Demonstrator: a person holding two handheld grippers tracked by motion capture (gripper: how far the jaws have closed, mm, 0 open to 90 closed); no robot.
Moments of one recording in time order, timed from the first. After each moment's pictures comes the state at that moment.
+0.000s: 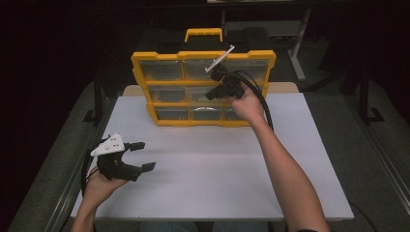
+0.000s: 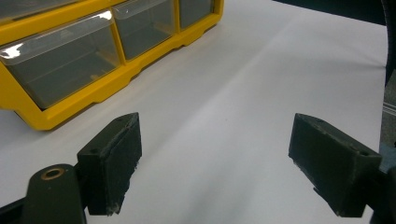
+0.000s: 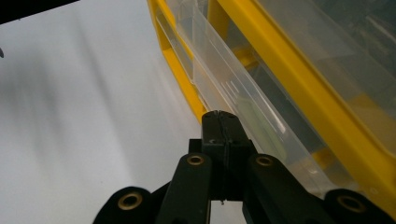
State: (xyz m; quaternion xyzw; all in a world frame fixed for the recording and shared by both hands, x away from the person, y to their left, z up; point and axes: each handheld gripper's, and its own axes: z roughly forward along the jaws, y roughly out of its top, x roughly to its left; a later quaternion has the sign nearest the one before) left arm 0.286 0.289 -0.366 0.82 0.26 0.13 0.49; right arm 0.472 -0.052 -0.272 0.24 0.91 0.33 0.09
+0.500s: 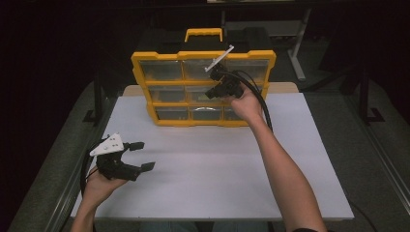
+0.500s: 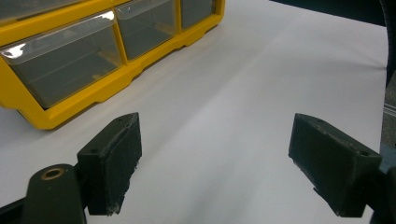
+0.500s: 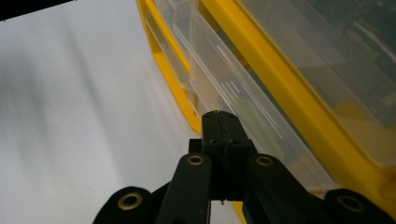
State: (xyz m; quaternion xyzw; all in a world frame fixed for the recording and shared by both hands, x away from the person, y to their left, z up) left arm 0.286 0.291 -0.366 0.82 0.26 0.13 0.48; right arm 0.475 -0.051 -0.274 0.25 0.90 0.33 0.11
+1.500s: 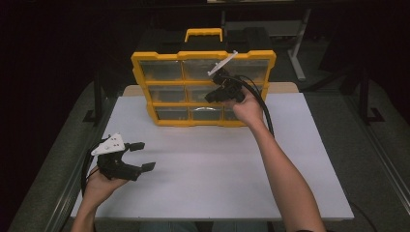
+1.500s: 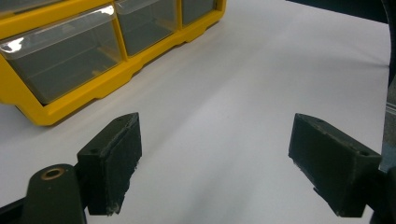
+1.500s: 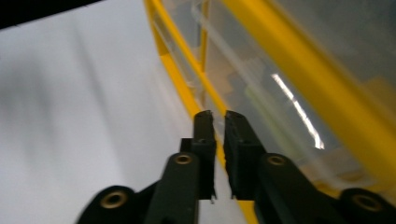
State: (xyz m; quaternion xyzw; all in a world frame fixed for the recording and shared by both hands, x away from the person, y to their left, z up) left arm 0.287 0.289 -0.368 0.83 0.27 0.12 0.48; right arm 0.470 -0.058 -0.289 0.26 0.89 0.37 0.08
